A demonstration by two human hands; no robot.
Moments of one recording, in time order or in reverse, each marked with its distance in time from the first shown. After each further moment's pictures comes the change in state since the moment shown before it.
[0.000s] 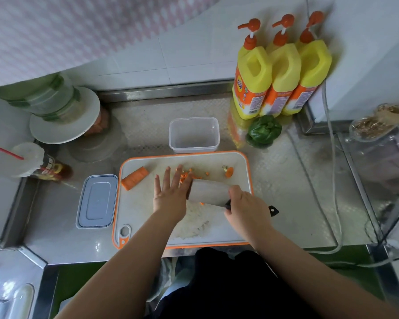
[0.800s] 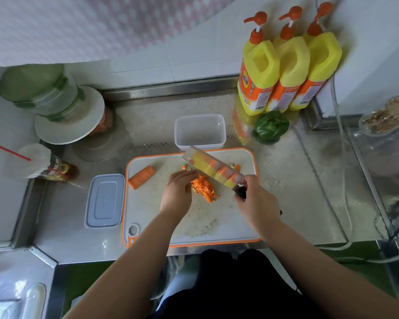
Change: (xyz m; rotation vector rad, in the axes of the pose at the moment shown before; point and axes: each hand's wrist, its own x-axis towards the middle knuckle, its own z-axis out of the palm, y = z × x) left_hand 0.005 -0.011 0.002 -0.843 0.328 0.032; right_hand 0.009 -0.004 -0.006 0.319 -0.165 0.340
